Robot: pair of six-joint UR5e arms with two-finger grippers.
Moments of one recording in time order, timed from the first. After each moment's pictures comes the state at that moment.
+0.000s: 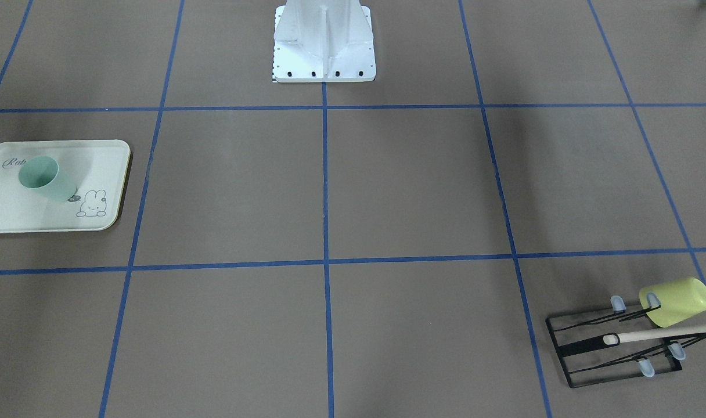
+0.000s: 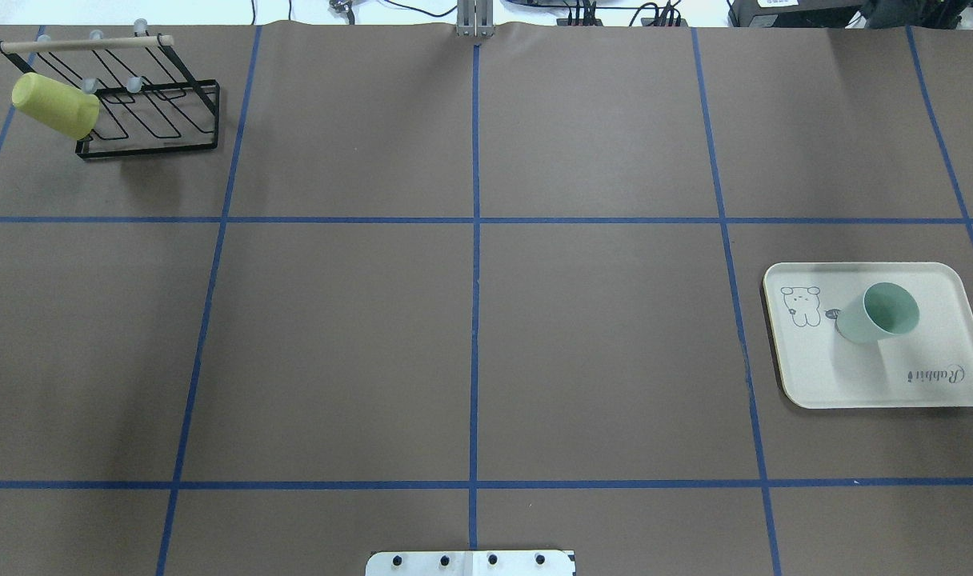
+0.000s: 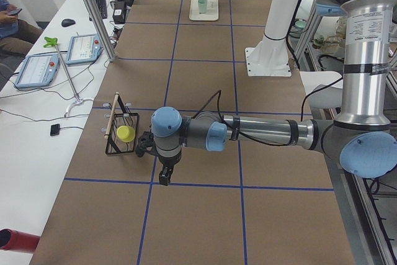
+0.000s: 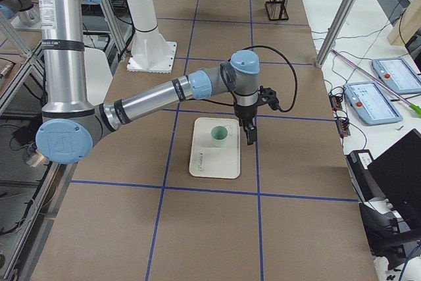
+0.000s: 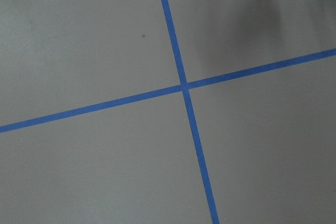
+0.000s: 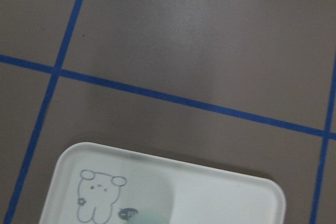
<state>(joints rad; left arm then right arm) -1.55 -1.51 -1.68 -1.64 -2.34 0.13 1.42 -1.56 1.92 -1.70 2.17 -0.04</state>
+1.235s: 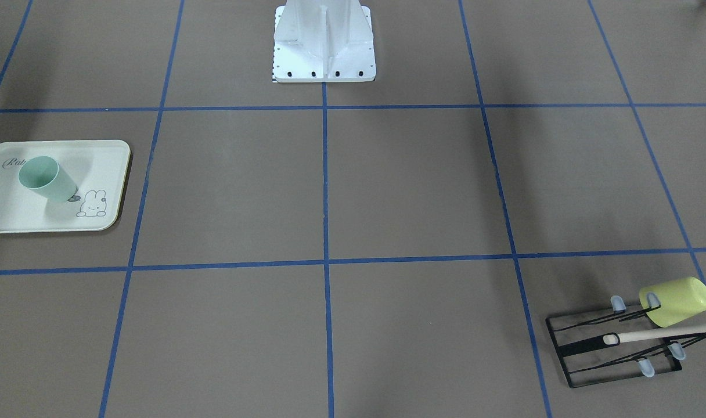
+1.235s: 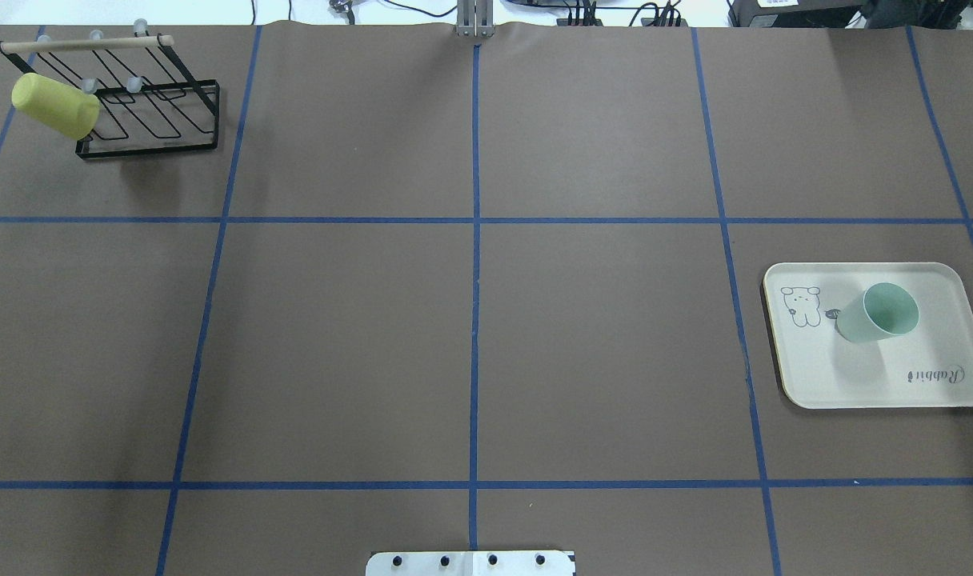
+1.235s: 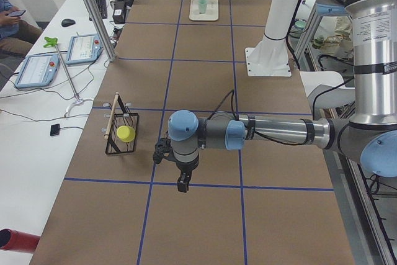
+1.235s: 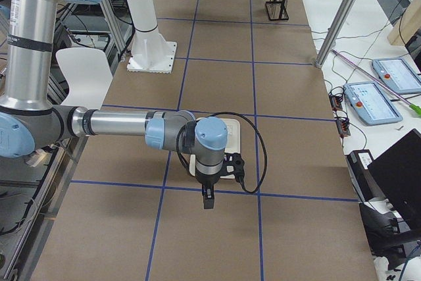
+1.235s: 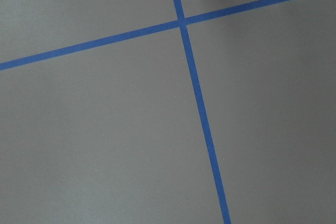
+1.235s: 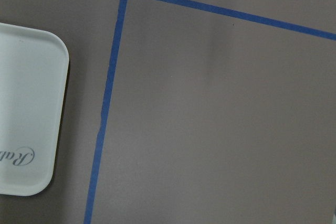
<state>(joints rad) -1.56 -1.42 -1.77 -1.52 -2.28 0.20 1.63 -1.78 1.81 -1.70 2.19 -0.25</state>
